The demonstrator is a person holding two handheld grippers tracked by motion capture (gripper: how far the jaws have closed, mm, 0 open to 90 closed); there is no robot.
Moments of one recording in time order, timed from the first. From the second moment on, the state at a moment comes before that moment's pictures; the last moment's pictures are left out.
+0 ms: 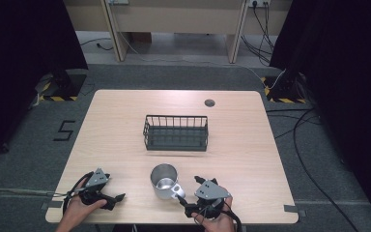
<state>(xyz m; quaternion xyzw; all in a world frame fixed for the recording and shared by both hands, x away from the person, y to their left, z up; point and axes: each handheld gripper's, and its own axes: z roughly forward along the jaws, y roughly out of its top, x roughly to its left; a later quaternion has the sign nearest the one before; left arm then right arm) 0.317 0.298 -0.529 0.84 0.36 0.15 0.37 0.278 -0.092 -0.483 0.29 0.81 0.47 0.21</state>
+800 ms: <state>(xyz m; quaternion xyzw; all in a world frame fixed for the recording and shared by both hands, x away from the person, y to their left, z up) 0.317 0.298 -0.529 0.84 0.36 0.15 0.37 0.320 -0.120 -0.487 0.31 0.79 0.48 0.22</state>
